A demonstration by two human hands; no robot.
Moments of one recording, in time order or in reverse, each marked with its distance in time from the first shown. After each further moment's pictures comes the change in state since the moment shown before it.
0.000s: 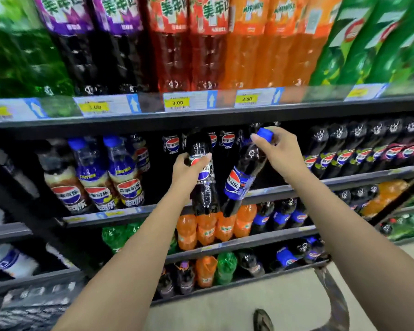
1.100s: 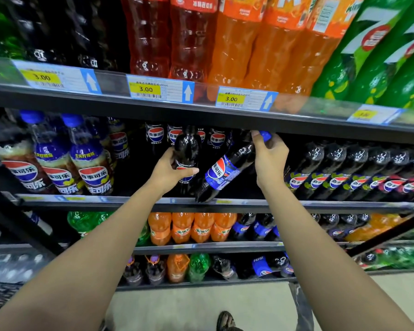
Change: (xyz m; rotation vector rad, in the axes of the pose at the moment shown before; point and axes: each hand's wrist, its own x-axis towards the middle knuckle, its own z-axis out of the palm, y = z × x) left_hand 0.047 -0.034 0.015 0.213 -0.054 0.162; right_hand 0.045 0.044 0.008 0.353 0.230 0.160
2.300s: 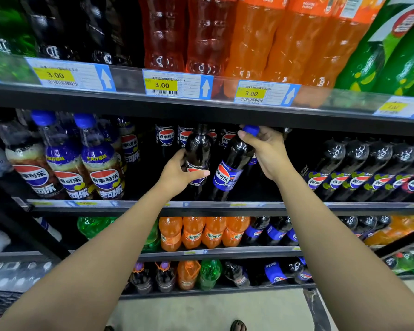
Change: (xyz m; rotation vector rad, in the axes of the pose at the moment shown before) left_hand 0.002 -0.005 -0.009 0.038 -0.032 0.058; right_hand 0.009 0.005 0.026 0.100 -0.415 0.100
